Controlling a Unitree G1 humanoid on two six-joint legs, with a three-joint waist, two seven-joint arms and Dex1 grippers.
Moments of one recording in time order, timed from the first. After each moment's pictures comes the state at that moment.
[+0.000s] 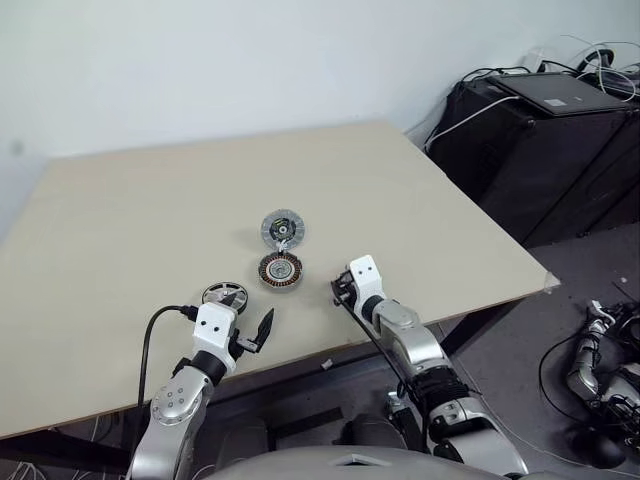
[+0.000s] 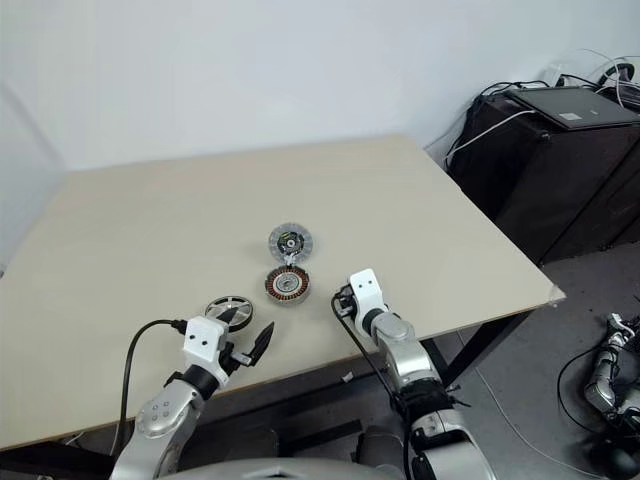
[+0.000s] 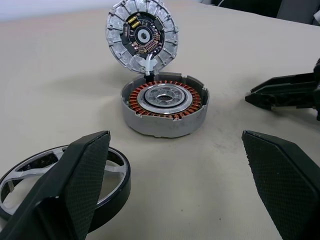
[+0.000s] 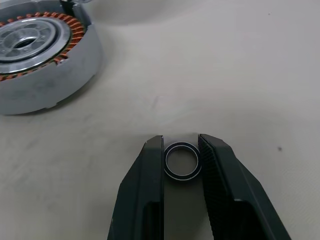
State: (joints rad) left arm 0.35 0.20 -0.10 -0.20 -0.09 0.01 -0.34; right arm -0.25 -0.06 0.15 0.44 0.01 0.26 0.33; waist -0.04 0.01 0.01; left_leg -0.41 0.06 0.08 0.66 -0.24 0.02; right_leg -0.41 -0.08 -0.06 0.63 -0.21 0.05
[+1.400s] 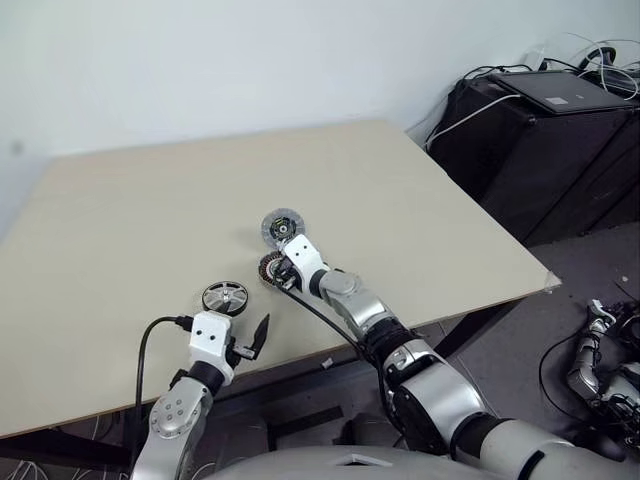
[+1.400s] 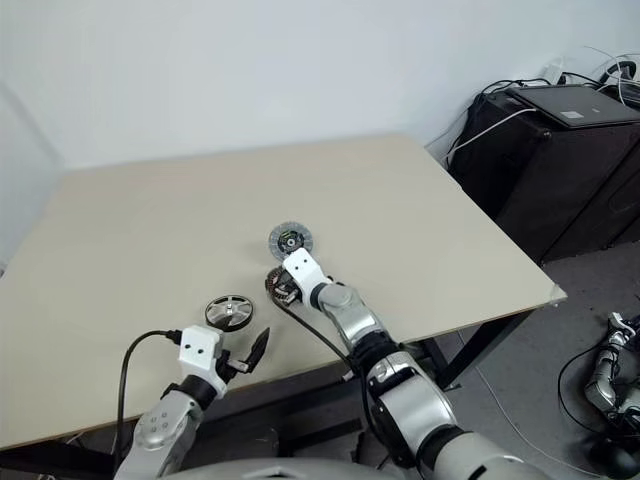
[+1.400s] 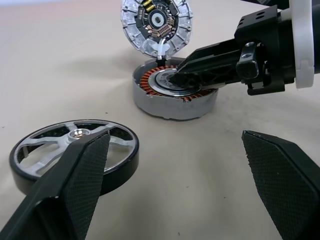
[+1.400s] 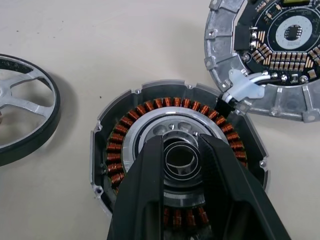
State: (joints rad) left arm 0.41 0.18 -0.09 -0.21 -0.09 -0.01 -0.30; right arm -0.62 0.10 0.29 0.85 -0.07 0.14 0.37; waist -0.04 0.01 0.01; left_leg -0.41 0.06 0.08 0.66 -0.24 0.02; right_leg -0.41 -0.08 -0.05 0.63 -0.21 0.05
